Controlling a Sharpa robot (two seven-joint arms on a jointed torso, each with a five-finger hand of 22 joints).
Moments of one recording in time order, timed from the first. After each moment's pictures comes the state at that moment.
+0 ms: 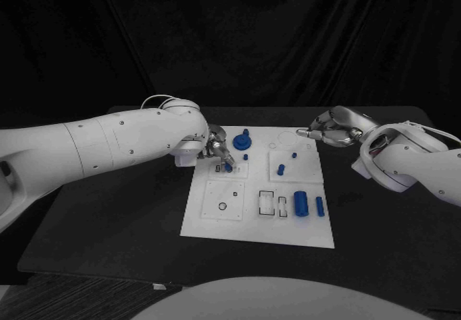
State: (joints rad) left arm 1.37 -0.54 -0.21 1.24 -0.96 0.26 -0.50; left_hand 1.06 0.03 0.27 0.00 0.38 1.20 0.04 0.10 0.41 1.46 -0.02 1.57 1.32 1.46 -0.06 1.56 1.30 0.01 1.46 0.03 1.53 1.29; right arm 1.32 -0.91 -0.21 1.51 -1.18 -0.42 -0.08; right_hand 1.10 0.13 -0.25 0.28 0.27 0.90 0.08 0.43 0.24 1.47 0.00 1.55 1.31 1.47 -0.06 1.54 1.31 0.04 1.46 0.05 1.35 1.30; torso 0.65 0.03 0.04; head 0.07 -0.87
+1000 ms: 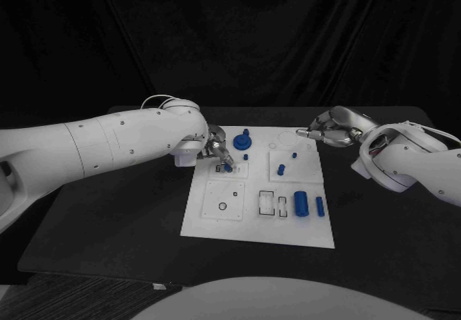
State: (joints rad) left arm 1.37 -0.54 -0.21 1.24 -0.96 0.27 -0.51; left_hand 1.06 0.03 0.27 0.00 0.38 1.20 0.04 0.10 0.41 1.46 -0.02 1.57 1.32 1.46 -0.06 1.56 1.30 0.01 1.46 0.03 1.53 1.29; right arm 1.32 -0.91 -0.21 1.51 -1.18 -0.42 -0.08; right_hand 1.10 0.13 -0.25 0.28 0.27 0.90 0.08 0.43 0.24 1.47 0.00 1.55 1.31 1.47 -0.06 1.54 1.31 0.04 1.46 0.05 1.34 1.30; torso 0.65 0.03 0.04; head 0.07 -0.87
